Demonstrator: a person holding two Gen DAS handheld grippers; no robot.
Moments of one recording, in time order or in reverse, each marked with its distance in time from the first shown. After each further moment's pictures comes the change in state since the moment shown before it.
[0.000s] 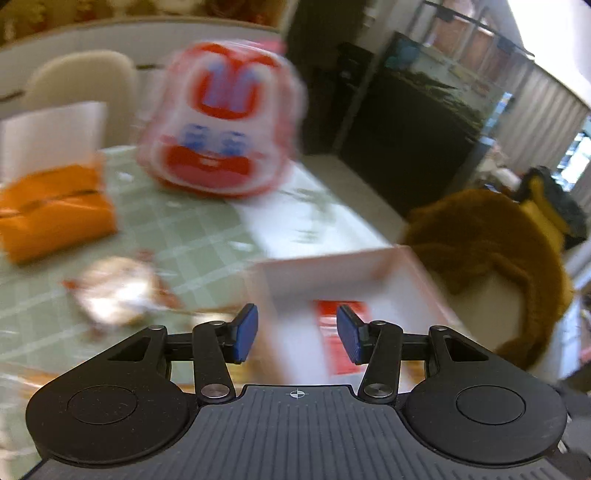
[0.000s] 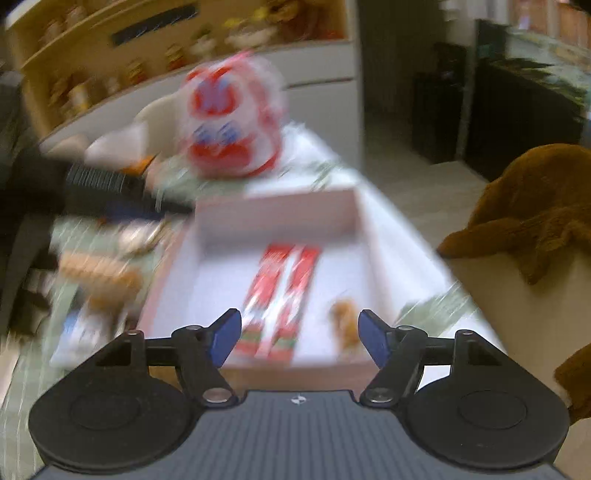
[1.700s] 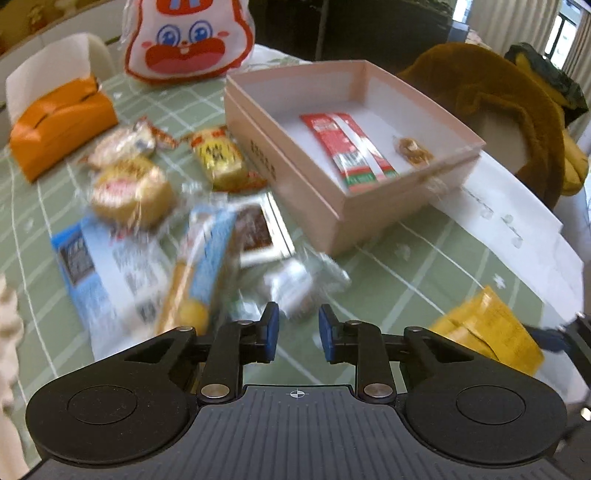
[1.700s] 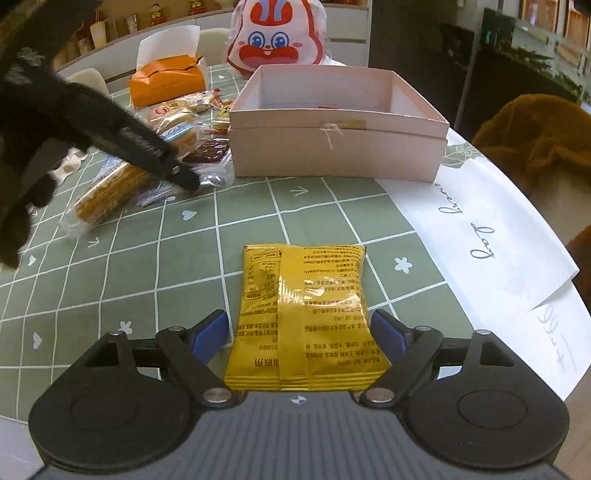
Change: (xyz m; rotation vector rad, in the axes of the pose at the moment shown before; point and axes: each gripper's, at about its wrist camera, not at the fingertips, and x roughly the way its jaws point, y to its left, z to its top) left arm -0.035 -0.031 -0.157 0.260 0.217 0.057; right arm -0.036 0.076 -0.155 -0.050 0.083 -0.112
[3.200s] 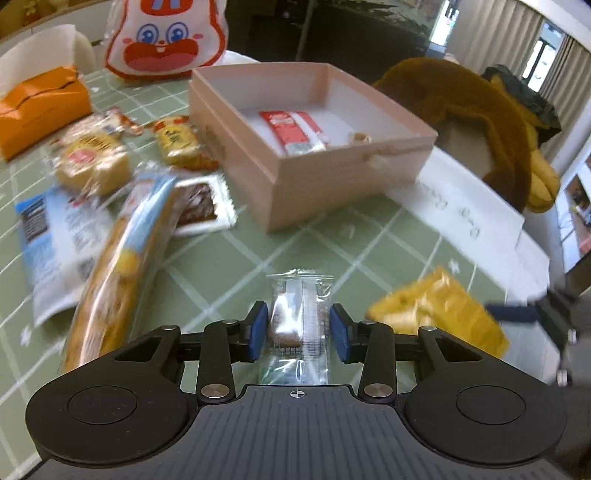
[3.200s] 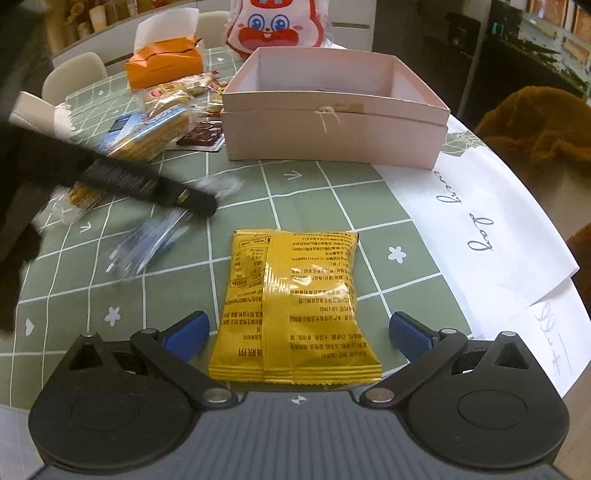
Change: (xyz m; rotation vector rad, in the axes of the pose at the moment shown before) left arm -0.003 -0.019 -0.035 -0.012 -0.068 -0.088; right arm 0.008 -0.003 0.005 -0.024 0.066 -0.007
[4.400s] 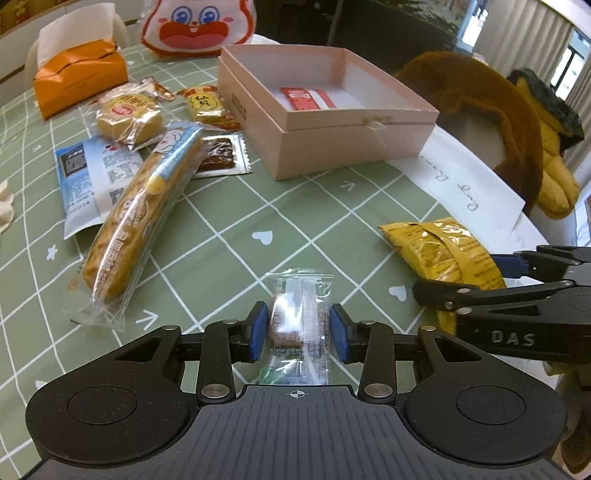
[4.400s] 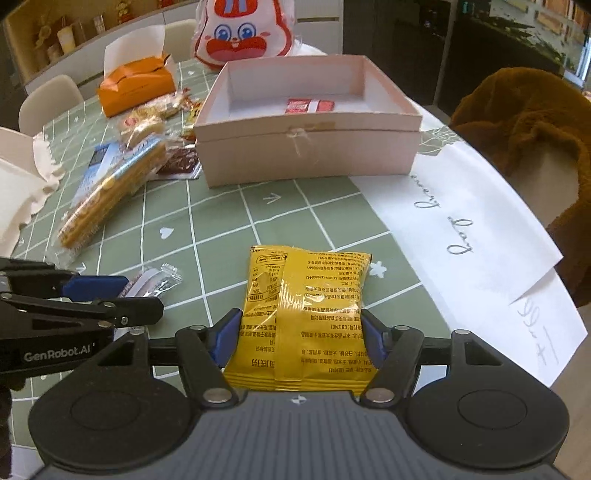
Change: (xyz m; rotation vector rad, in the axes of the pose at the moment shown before) left arm -0.026 -0.013 -0.031 -0.089 0.032 0.043; right arm -0.014 -0.009 0.020 0.099 0.019 -0.025
